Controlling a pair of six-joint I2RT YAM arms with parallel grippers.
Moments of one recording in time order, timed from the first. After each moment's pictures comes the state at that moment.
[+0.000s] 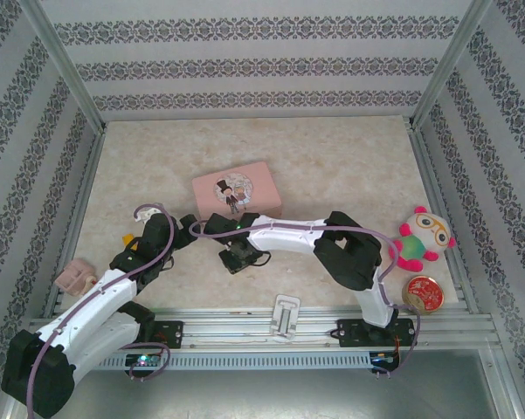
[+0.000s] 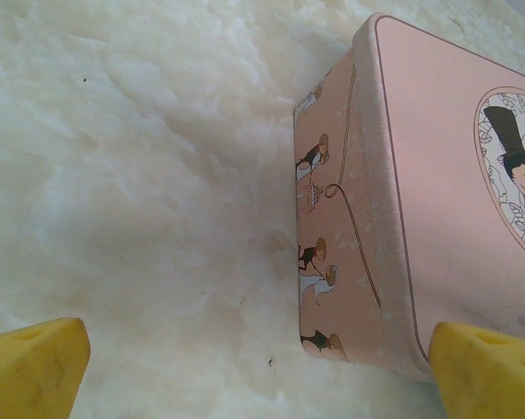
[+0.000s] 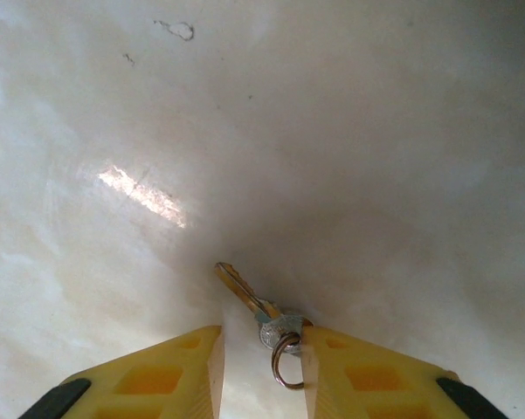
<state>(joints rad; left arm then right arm) -0.39 0.85 0.44 -0.31 -0.27 -0.80 1.06 2.04 1.43 -0.79 -0.03 0.53</state>
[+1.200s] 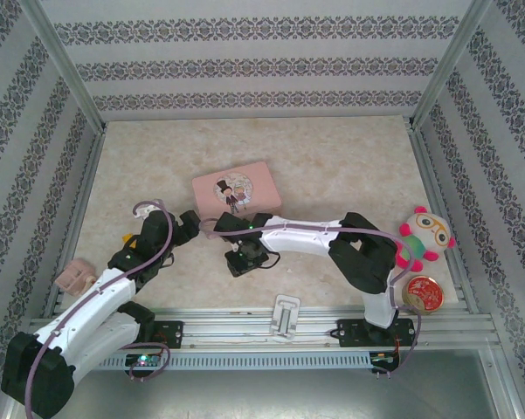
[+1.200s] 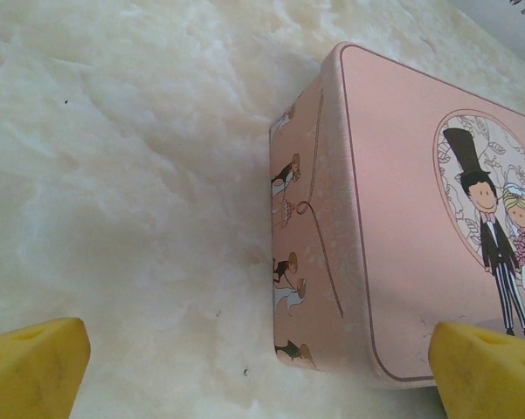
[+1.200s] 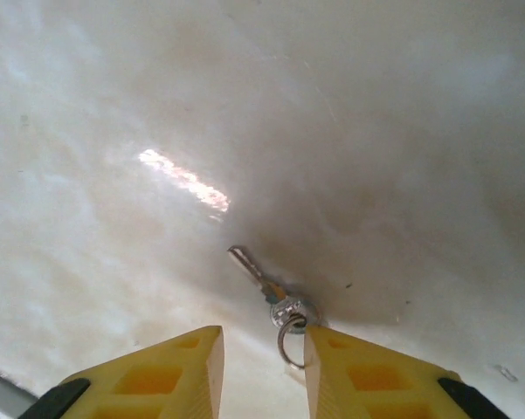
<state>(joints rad) -0.39 0.84 0.47 -0.31 -0.25 -0.80 1.04 1.92 1.31 -0.73 -0.15 0.55</state>
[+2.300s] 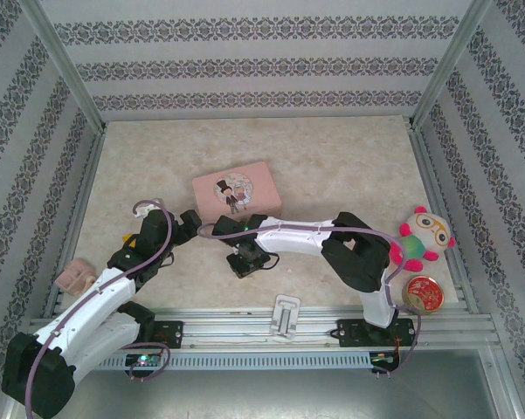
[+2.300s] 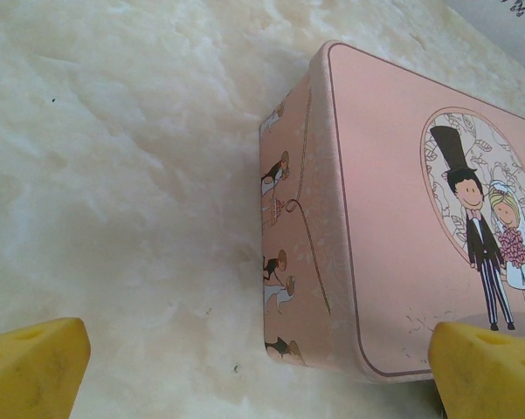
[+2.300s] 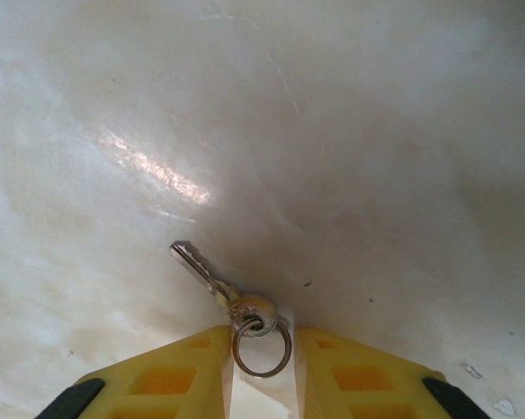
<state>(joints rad) -0.38 0.84 0.48 -0.31 -0.23 -0.79 1.05 1.98 1.34 -0.80 -0.09 0.52</state>
